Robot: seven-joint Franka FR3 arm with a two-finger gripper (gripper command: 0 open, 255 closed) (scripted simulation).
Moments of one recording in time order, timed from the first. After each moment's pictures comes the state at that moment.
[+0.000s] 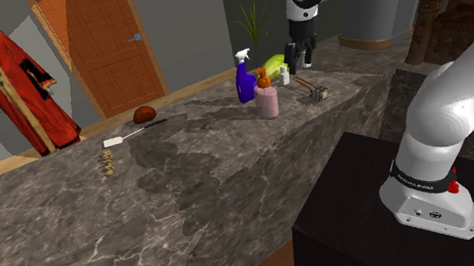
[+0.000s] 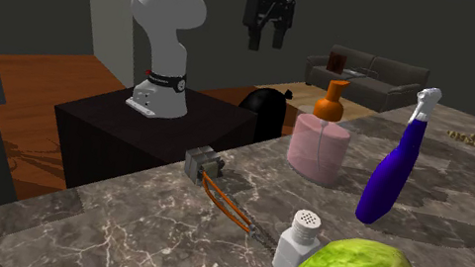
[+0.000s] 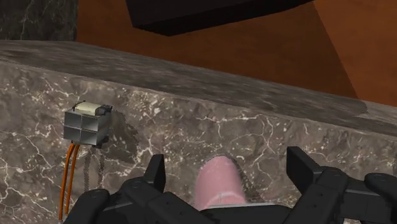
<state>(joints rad) -0.12 -0.49 -0.19 -2.46 -0.10 2.02 -0.11</state>
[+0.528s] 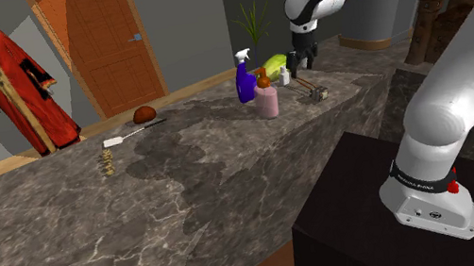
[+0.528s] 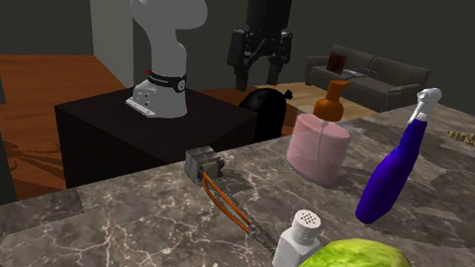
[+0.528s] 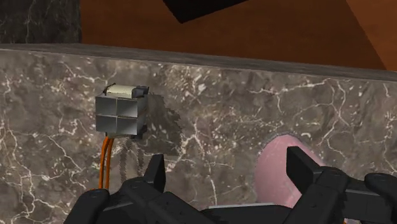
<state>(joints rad) -0.17 -0.23 -0.31 -2.38 -0.07 2.21 -0.18</state>
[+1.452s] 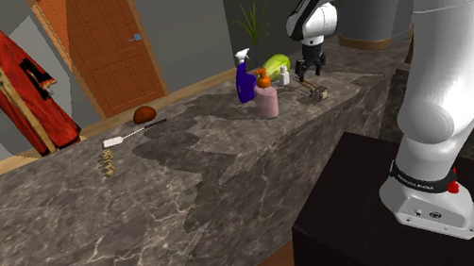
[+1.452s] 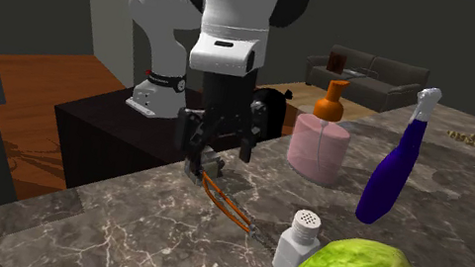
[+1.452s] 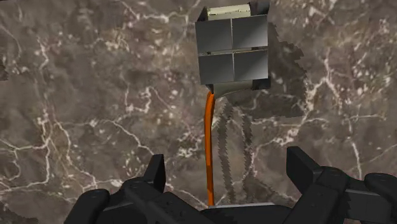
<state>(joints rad) -0.29 0.25 -0.42 -2.10 0.18 2.37 -0.37</state>
